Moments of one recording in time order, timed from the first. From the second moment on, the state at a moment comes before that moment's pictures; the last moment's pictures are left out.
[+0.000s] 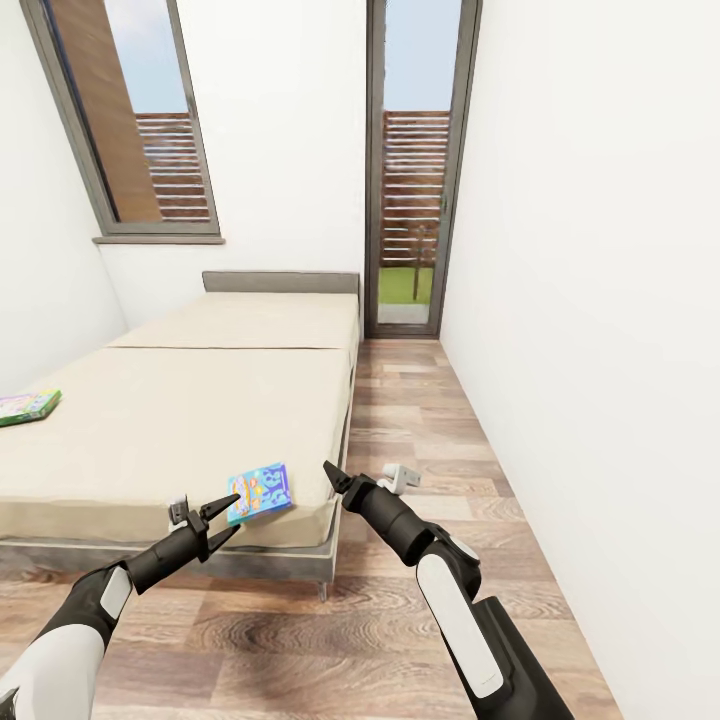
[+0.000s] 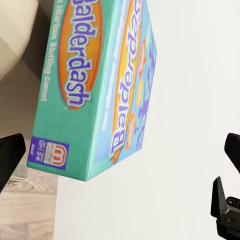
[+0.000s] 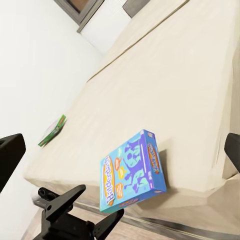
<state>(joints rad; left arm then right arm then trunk) -0.71 0.14 0.85 -0.45 -0.07 0.77 -1.19 -0.38 0.15 0.36 -1.44 -0.75 0.35 0.00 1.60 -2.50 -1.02</state>
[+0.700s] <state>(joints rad) -0.71 0.14 0.85 -0.45 -0.07 0.77 -1.19 -0.38 0.15 0.36 -1.44 -0.75 0.35 0.00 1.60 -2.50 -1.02</state>
